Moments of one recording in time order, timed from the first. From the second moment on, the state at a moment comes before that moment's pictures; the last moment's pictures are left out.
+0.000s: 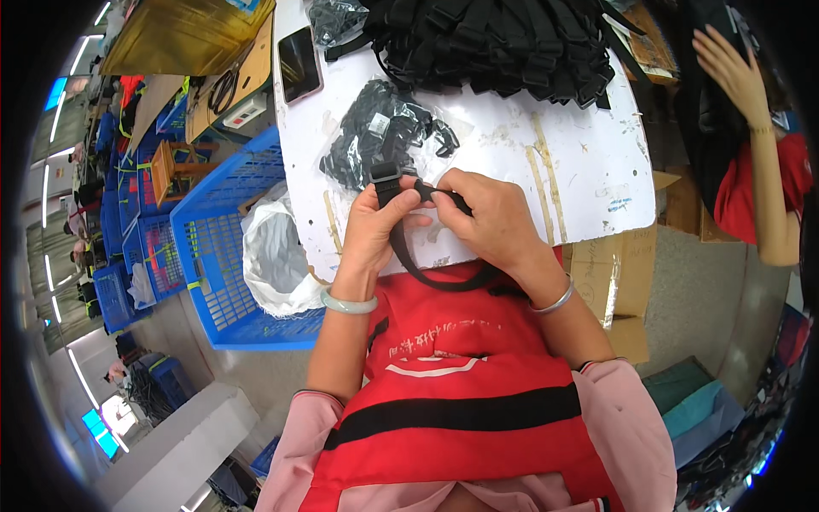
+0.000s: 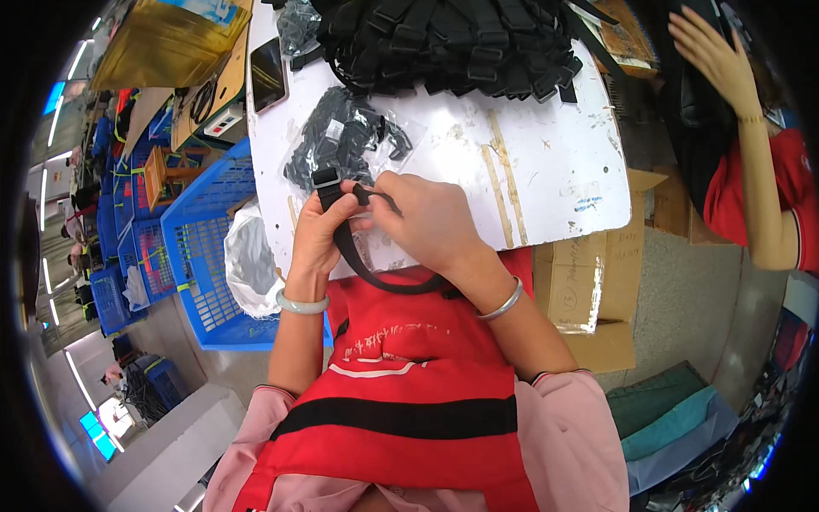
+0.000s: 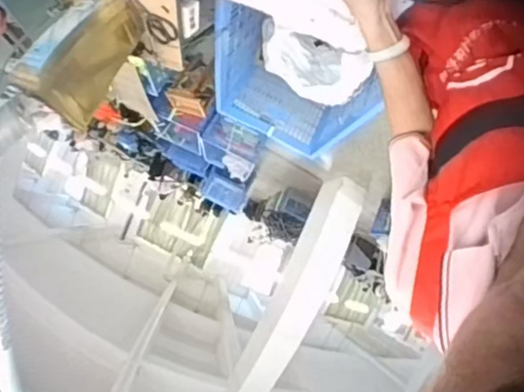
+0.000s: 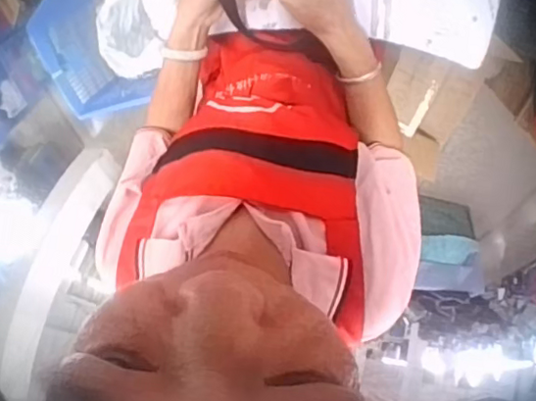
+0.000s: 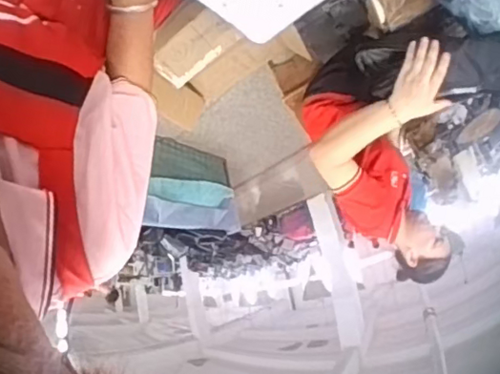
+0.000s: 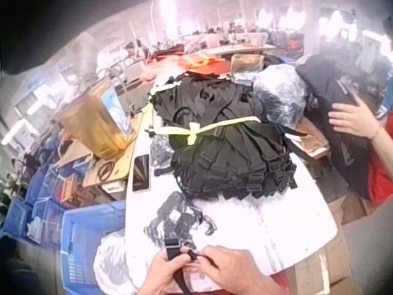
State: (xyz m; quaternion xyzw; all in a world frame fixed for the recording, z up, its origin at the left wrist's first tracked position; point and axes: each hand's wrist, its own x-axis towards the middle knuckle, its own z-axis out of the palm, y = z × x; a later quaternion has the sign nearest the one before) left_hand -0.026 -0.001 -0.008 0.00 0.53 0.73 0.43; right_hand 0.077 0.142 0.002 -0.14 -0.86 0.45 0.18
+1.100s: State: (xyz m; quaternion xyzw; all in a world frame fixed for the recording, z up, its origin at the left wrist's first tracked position) left_hand -0.015 -0.017 0.009 0.11 0.70 0.67 0.22; right_hand 0.102 0.139 0.004 -0.11 -0.83 0.51 0.20
